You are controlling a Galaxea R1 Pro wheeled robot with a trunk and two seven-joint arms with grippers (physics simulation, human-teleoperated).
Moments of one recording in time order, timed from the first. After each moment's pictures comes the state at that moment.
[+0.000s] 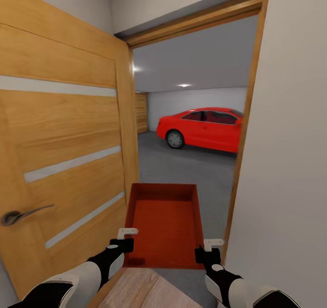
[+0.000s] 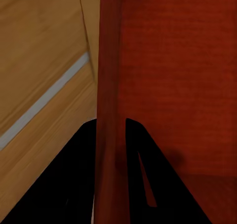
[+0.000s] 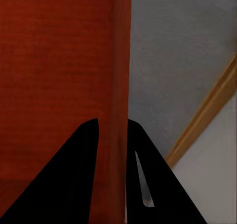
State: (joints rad) left arm -0.77 -0.11 0.00 -0.06 0.00 -0.04 0.15; right arm -0.71 0.11 0.36 0.02 -0.29 -0.32 -0.18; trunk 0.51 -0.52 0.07
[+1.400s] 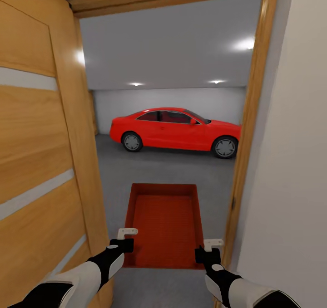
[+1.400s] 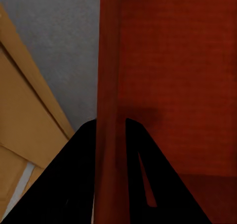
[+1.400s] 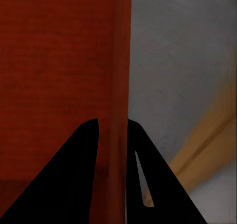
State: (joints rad) left arm -0.77 -0.11 0.00 -0.06 0.00 -0.04 0.15; right arm -0.71 0.11 0.36 0.02 -0.29 -0.32 -0.18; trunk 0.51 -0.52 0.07
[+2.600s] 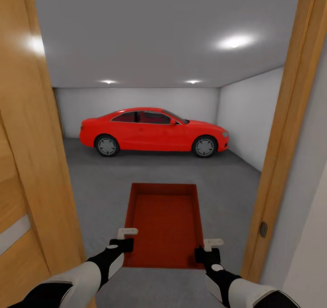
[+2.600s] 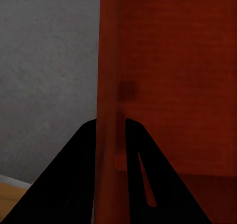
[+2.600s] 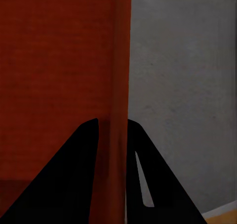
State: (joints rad) left arm -0.77 -0.11 0.00 -0.06 0.00 -0.04 0.14; right arm -0.71 0.11 0.37 0.02 -0.29 -0.32 -0.18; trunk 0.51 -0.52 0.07
